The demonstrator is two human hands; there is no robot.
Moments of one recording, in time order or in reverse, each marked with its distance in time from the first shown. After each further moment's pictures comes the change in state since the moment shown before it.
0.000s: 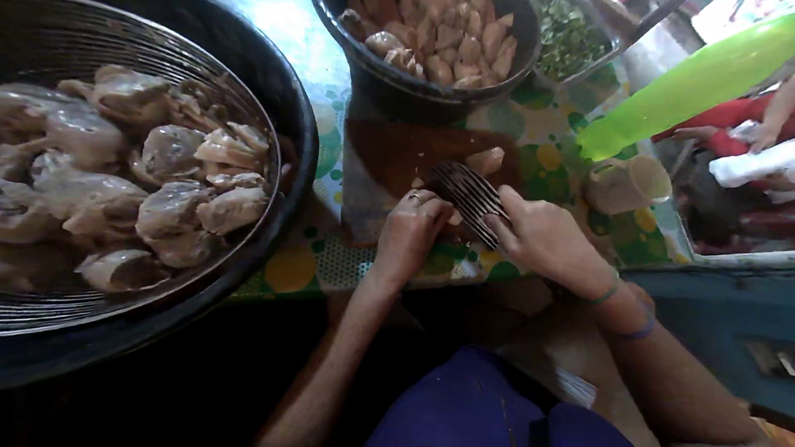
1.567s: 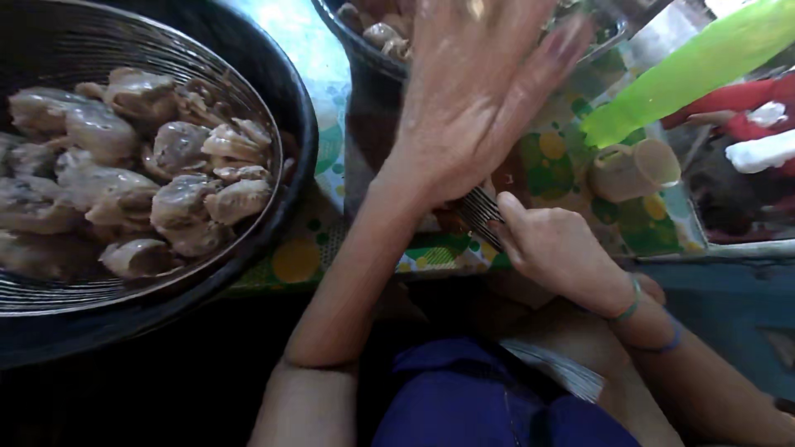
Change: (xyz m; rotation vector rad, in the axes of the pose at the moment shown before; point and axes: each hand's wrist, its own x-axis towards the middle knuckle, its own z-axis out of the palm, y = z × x) left_hand 0.110 0.071 -0.062 -0.054 0.190 0.299; right_hand -0.026 -0.013 0.004 -0.061 0.152 -0.128
